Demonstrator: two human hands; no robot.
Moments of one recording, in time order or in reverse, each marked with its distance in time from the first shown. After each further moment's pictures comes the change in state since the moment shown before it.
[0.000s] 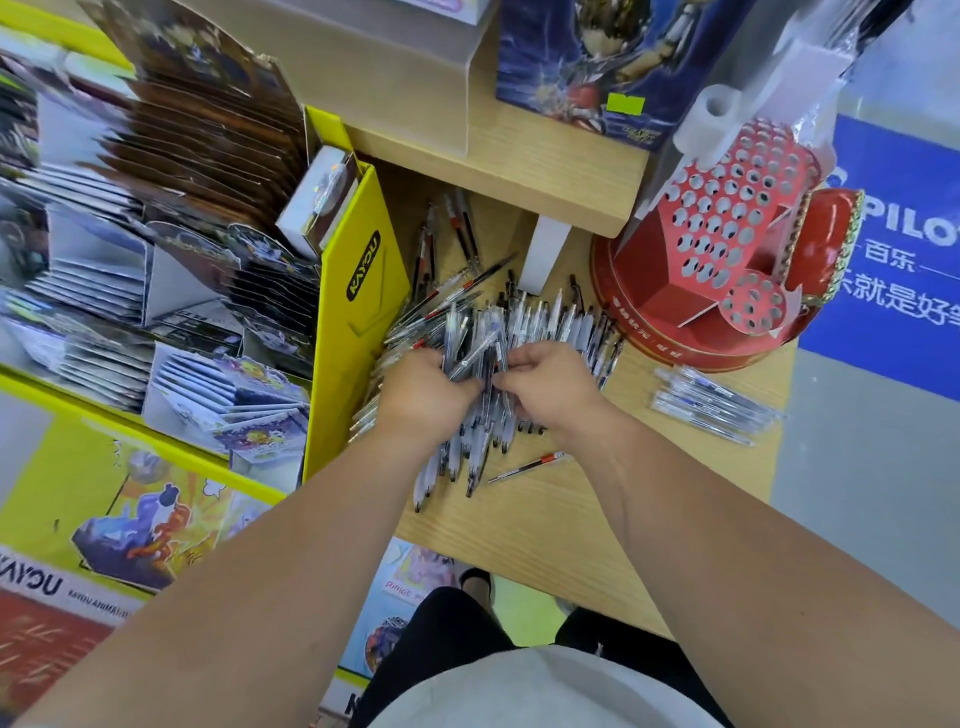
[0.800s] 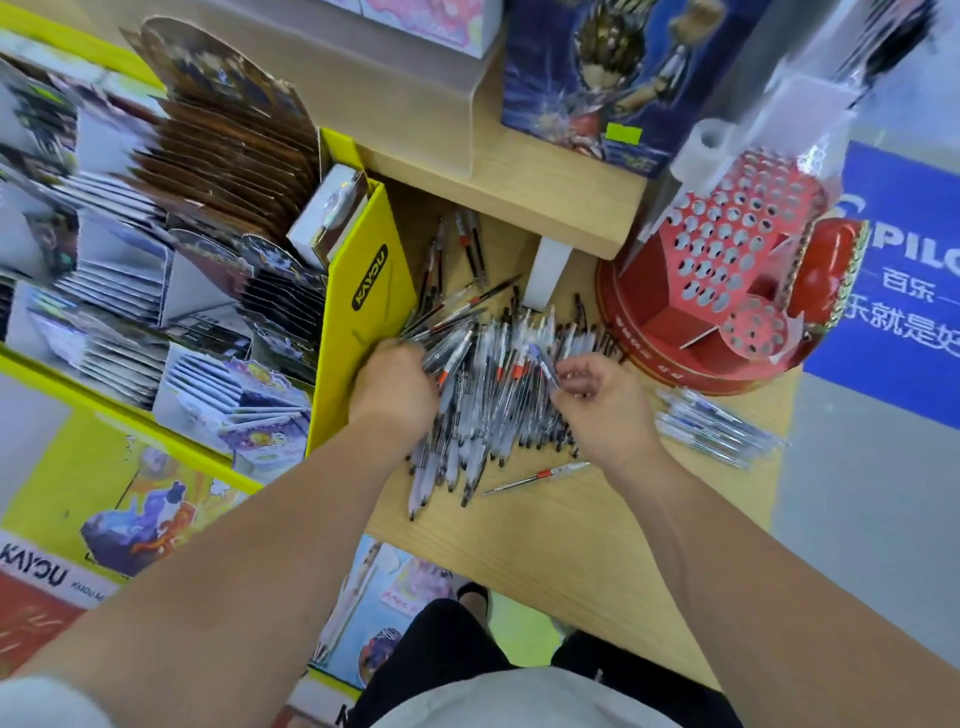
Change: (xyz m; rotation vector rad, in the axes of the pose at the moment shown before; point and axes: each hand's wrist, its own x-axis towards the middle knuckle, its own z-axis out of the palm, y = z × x) left_hand 0.018 -0.011 -0.019 0.427 0.161 0.142; right_hand -0.019 0.024 -0.046 -0.057 0.147 -0.238
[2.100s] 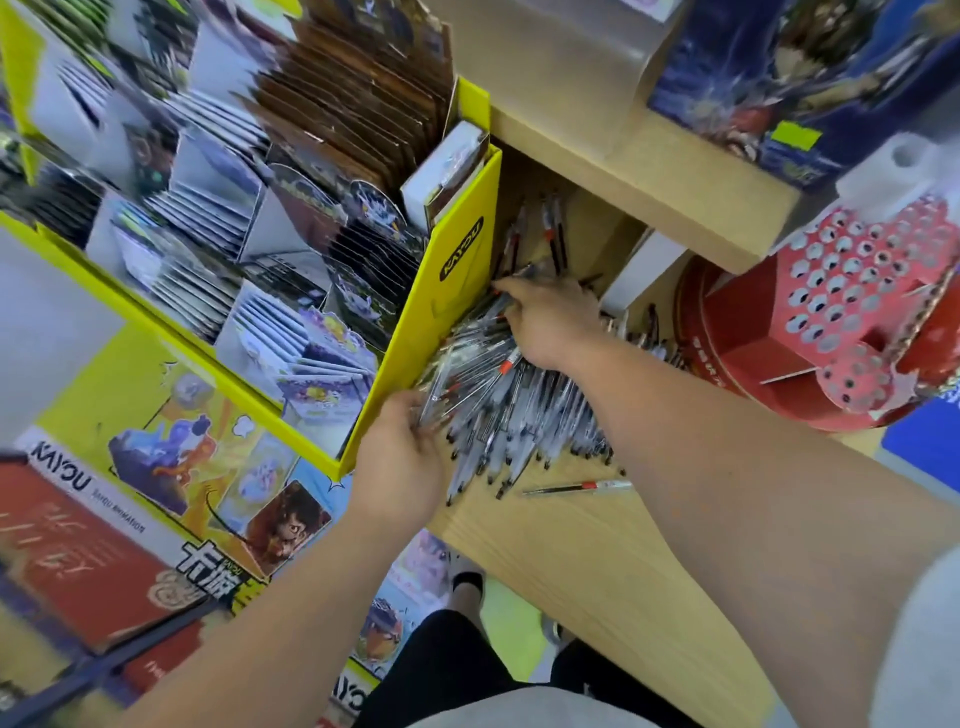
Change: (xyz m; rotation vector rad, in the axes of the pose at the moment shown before) left_hand -0.094 -0.044 0.000 -0.564 0.040 -0.285; right_hand 0.091 -0.076 0.091 -0.930 -0.350 -0.415
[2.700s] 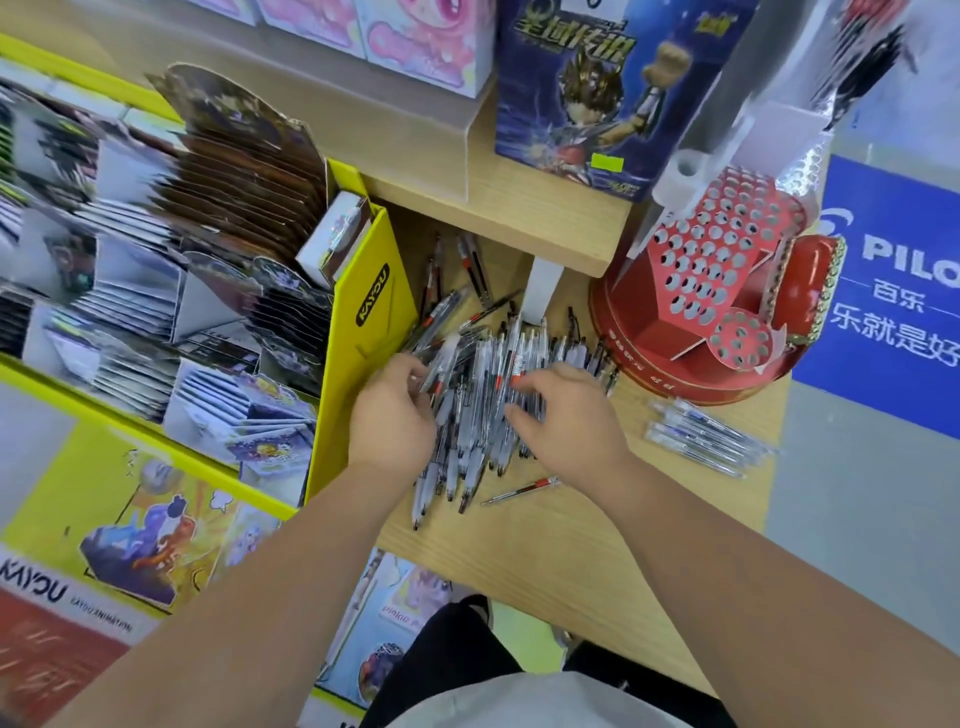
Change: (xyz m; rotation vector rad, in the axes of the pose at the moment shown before) left_hand 0.043 0.057 0.024 0.228 0.030 0.364; right_hand -0.135 0.043 0.016 0.352 0.290 0.116
